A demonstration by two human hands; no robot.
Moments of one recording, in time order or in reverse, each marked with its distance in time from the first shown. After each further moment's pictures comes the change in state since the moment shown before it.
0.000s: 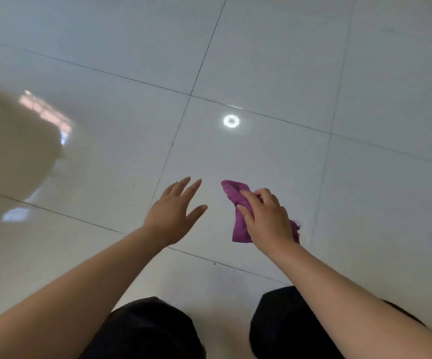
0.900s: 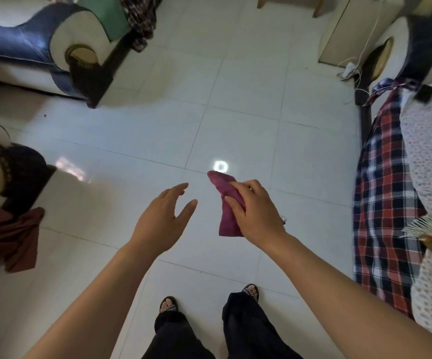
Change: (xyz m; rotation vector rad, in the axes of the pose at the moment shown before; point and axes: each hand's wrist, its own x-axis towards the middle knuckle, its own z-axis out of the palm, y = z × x) left_hand -0.285 0.269 -0.384 -0.243 0.317 0.007; right_hand -0.178 -0.162 -0.485 0.242 0.157 -0.083
